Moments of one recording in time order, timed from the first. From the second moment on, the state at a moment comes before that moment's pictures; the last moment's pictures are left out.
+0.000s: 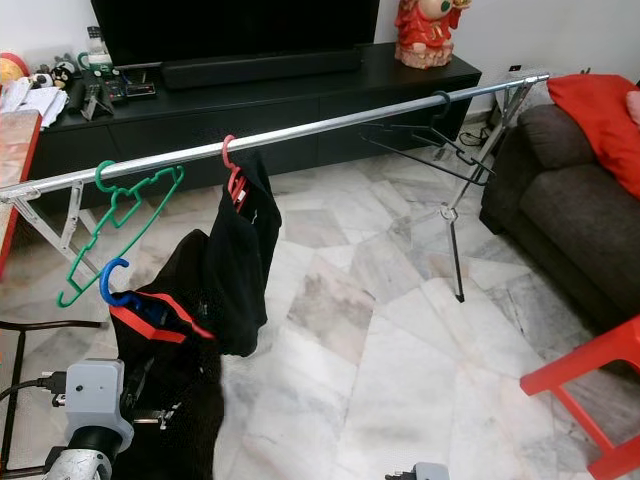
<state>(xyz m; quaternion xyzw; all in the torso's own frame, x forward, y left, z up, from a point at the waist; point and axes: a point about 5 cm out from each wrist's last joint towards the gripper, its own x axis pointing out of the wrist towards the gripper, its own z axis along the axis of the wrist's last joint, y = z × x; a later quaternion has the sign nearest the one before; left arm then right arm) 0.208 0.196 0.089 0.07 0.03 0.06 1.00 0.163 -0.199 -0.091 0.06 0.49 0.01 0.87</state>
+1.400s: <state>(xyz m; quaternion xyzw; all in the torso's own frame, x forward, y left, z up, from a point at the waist) 0.218 0.179 0.087 0.06 0.06 -0.03 1.00 0.160 -0.203 -0.092 0.05 0.49 0.00 0.87</state>
